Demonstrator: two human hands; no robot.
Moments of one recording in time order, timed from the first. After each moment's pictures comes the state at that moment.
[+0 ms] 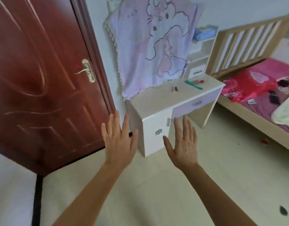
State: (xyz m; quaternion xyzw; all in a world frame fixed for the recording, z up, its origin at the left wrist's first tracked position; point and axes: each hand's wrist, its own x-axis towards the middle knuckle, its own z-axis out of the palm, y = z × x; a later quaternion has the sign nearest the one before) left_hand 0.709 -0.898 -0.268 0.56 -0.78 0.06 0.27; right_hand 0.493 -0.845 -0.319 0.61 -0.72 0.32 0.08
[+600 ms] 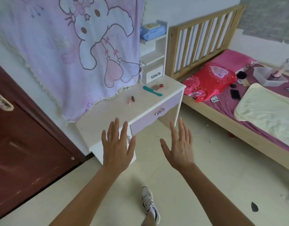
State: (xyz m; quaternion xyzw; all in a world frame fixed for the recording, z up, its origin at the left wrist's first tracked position) left_hand 0.409 -1.058 -0.326 0.48 -0.85 0.00 0.21; right_hand 0.197 -0.966 -0.365 0.55 -0.80 0.25 0.05
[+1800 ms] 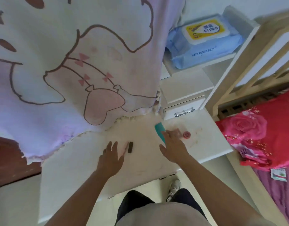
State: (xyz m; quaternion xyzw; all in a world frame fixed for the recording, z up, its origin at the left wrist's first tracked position) left_hand 0.191 -1.523 -0.446 0.71 -0.66 -0.24 -0.12; right_hand -0.083 -1.547 -0.455 0.70 -0.67 0.01 -0.26
